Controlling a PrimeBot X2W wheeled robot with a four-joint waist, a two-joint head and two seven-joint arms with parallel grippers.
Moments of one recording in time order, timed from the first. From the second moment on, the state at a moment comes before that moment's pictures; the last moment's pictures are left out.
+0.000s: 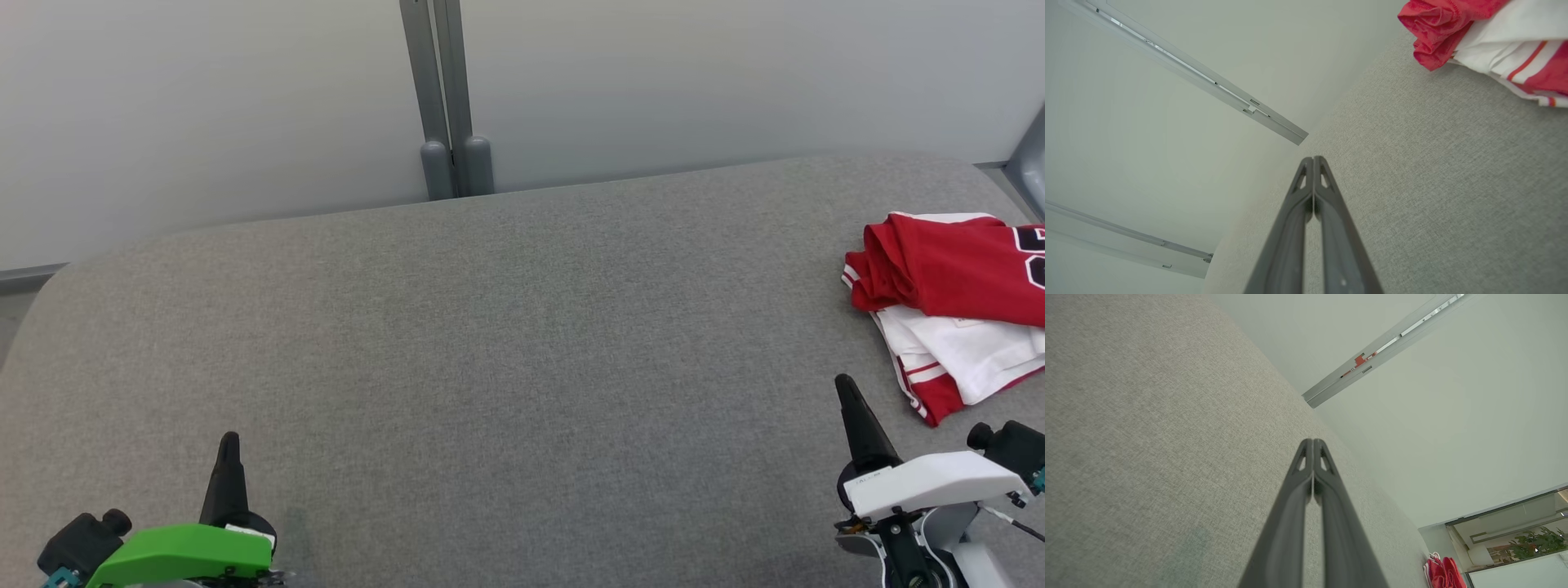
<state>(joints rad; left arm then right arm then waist) -0.01 0.04 0.06 0.26 -1.00 -0.10 -0.05 -0.04 -0.14 0.03 0.22 1.04 0.13 -0.07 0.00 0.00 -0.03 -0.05</state>
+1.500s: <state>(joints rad) -0.07 0.05 0.10 0.25 -1.41 -0.12 0.06 -0.08 -0.09 -0.06 0.24 1.43 0.13 0.05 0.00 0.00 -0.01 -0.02</state>
